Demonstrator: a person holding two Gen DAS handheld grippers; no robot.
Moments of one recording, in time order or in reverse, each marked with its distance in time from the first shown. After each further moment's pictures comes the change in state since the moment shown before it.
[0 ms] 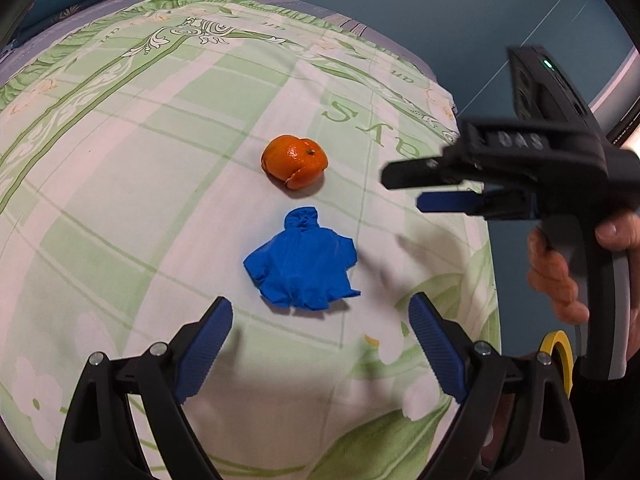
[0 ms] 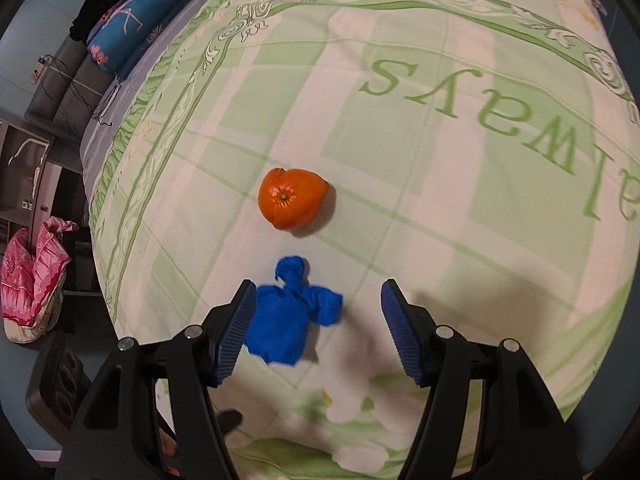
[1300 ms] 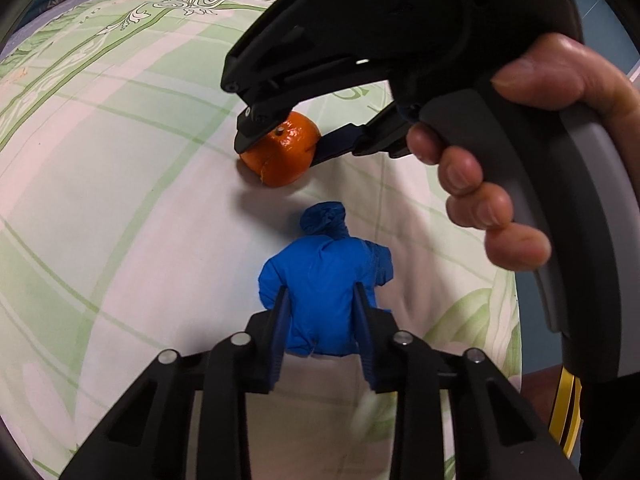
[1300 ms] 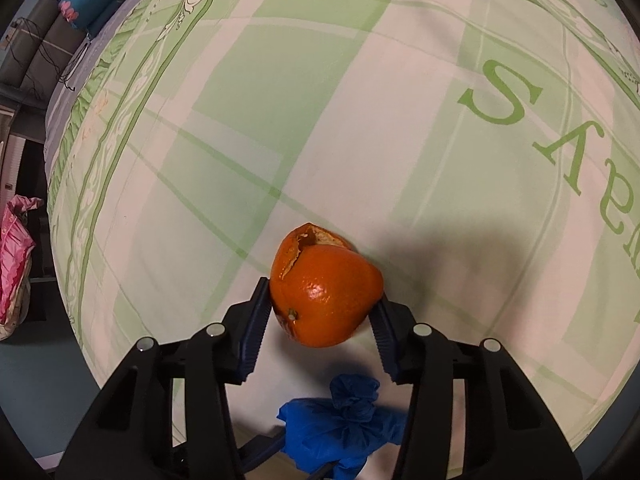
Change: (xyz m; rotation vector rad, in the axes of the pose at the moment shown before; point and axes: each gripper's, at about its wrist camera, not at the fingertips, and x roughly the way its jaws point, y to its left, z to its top) left arm 0.058 0.003 0.011 -0.012 0.047 -0.020; right arm 0.101 0.049 0.068 -0.062 0.139 -0.133
